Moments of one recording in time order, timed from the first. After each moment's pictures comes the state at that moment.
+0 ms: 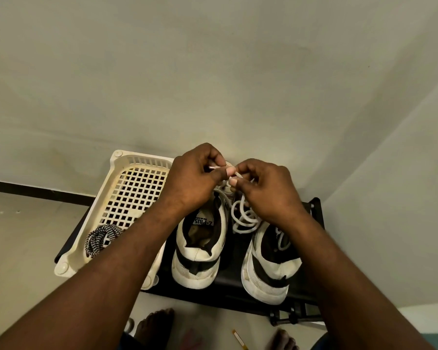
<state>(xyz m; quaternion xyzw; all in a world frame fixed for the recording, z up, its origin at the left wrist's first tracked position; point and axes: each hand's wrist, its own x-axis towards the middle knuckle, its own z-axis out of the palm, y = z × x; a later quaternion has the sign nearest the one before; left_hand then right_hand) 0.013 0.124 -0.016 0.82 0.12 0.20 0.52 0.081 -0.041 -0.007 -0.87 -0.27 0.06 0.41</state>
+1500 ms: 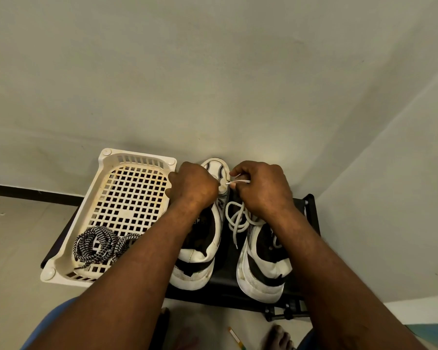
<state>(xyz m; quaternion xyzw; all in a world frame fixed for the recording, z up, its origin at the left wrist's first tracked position) 0.070 0.122 -0.081 0.86 0.38 0.03 0.35 0.099 -0.032 -0.029 -0.93 -0.23 0.02 0.29</state>
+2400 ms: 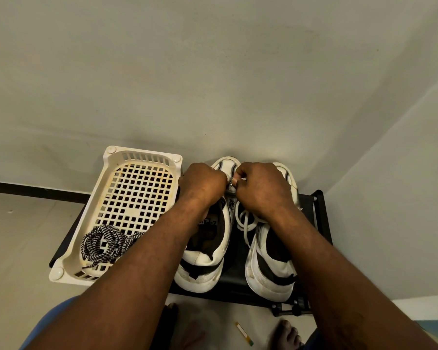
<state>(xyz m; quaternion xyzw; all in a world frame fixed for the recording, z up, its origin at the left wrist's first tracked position) 0.061 0.117 -0.068 0.83 0.34 0.02 0.44 0.097 -0.016 -0.038 -0.95 -0.23 0.04 0.20</state>
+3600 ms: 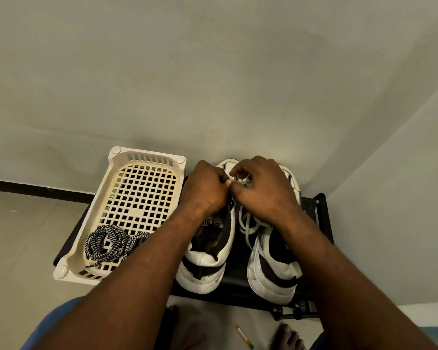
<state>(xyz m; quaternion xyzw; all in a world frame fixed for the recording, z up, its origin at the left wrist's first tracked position) 0.046 0.121 -0.071 0.89 0.21 0.07 0.39 0.089 -0.018 -0.030 -0.91 -0.30 0.00 0.28</state>
